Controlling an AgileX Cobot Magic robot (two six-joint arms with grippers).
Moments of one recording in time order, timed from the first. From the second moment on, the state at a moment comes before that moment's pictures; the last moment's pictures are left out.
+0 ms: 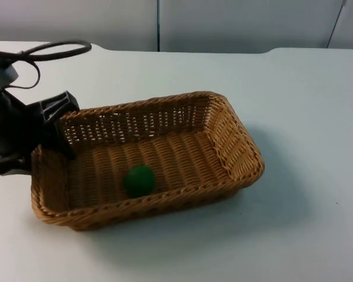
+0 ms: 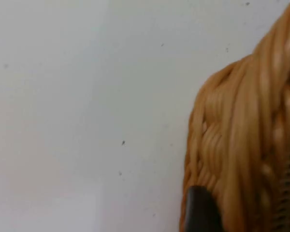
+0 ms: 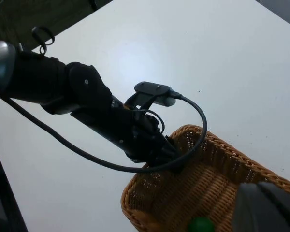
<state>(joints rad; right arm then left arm) 0.57 1.64 -1.83 0.47 1.12 -0.42 -0.14 1.89 -0.84 -1.08 0.39 0.47</state>
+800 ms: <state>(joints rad) 0.57 1.64 -1.83 0.48 1.08 -0.42 -0.05 1.89 -1.02 -0.75 0.52 0.34</state>
